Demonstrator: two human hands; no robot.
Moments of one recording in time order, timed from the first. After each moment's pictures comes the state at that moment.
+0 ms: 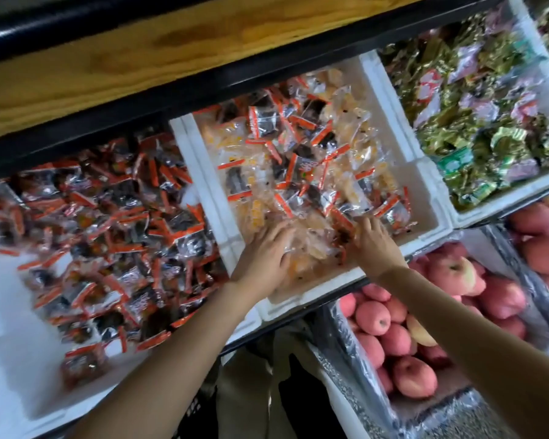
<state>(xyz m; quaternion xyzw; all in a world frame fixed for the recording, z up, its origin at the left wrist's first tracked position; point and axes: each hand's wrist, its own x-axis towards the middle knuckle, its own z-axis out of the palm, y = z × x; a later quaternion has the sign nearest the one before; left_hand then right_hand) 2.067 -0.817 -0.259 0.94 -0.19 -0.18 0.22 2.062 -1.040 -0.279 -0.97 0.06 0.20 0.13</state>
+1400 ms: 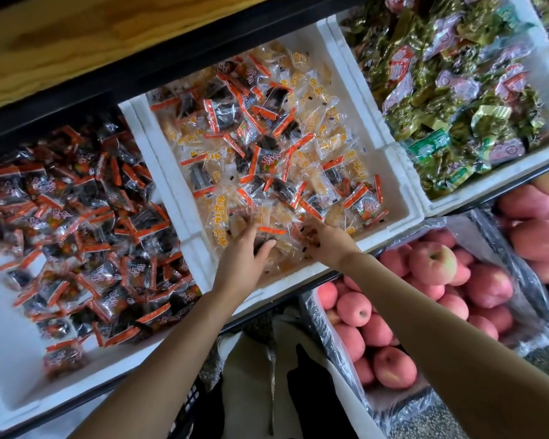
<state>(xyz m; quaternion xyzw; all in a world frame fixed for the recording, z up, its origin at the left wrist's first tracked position) 2.053 -0.869 -0.261 0.93 -0.01 -0.16 0.32 2.072 -1.058 -0.300 -0.92 0.01 0.30 0.26</state>
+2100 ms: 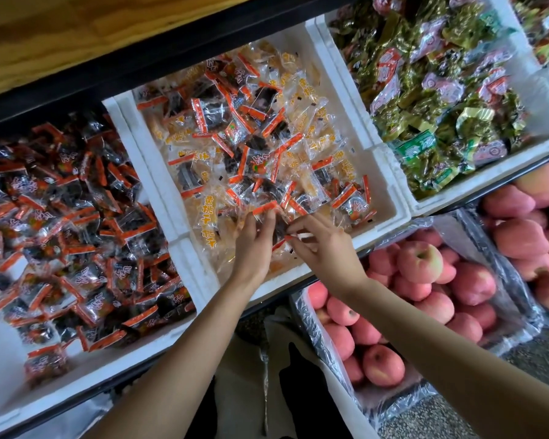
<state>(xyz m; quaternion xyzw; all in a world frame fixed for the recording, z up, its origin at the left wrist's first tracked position) 2.061 -0.915 -0.234 0.76 0.17 -0.22 0.59 2.038 -1.051 -0.238 -0.90 -0.08 0.02 0.43</state>
